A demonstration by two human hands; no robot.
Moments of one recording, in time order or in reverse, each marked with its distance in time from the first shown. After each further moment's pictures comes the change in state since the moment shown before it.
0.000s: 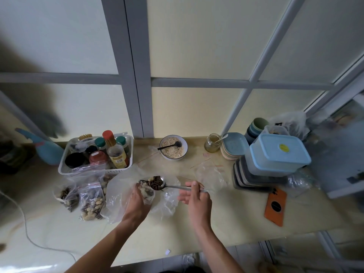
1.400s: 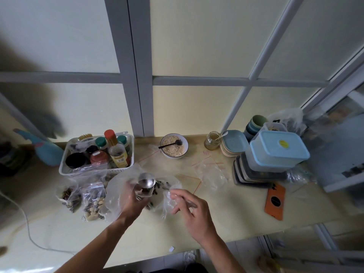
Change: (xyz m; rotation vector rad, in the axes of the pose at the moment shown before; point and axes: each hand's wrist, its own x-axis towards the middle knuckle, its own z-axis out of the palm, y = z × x) left_hand 0.016 -0.038 -0.011 -0.322 -0.080 -0.026; right_hand -0.040 -0.004 -0.012 -0.259 -0.364 -0.500
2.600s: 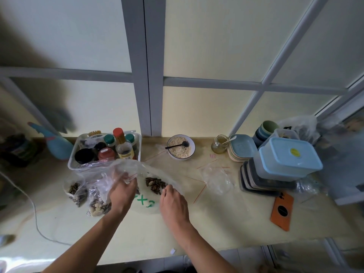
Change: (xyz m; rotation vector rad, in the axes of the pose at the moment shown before) left_hand 0.004 0.042 -0.033 0.077 0.418 0.058; right_hand 0.055 0.031 0.093 -0.773 0.022 0.117
